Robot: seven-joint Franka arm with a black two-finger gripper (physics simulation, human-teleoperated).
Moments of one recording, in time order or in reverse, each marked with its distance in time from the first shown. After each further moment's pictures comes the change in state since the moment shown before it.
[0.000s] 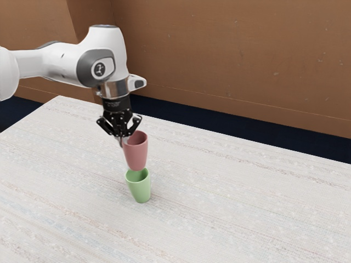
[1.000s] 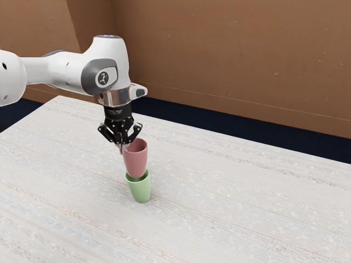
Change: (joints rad) arm 0.009 0.039 0.002 -0.020 0.006 0.026 -0.005
